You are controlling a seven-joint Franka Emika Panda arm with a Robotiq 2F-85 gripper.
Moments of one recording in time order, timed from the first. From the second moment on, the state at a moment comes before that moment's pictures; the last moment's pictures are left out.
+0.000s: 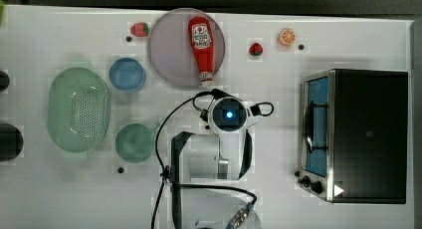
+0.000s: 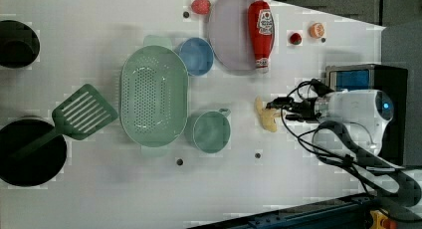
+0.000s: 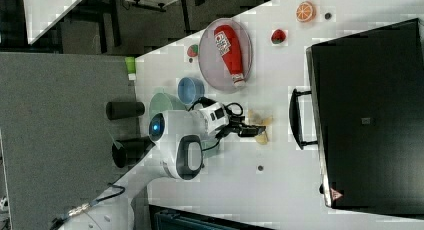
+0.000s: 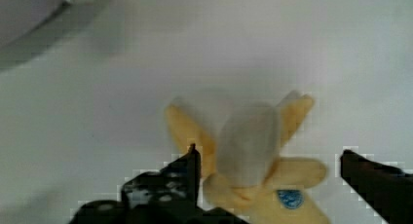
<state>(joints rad) 0.00 0.36 -0.05 -2.38 -0.01 1.10 -0.40</state>
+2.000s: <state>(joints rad) -0.01 0.01 -0.05 -2.27 -0.01 0.53 -0.42</state>
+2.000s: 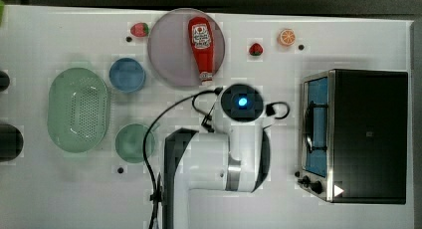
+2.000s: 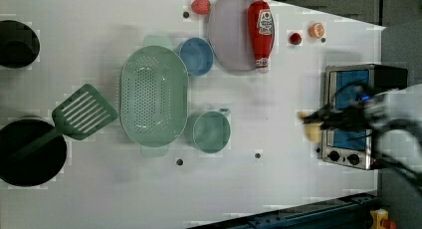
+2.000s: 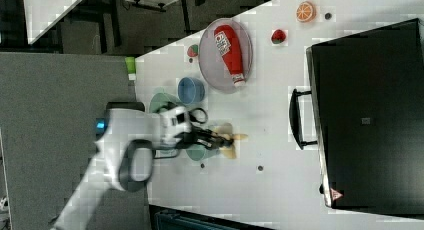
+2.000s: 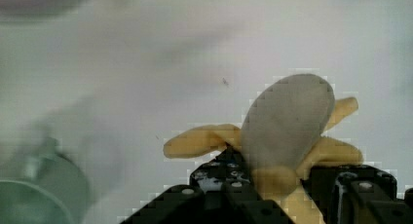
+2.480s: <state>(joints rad) -0.02 -0.12 0.02 -2.04 0.08 0.33 -0.36</state>
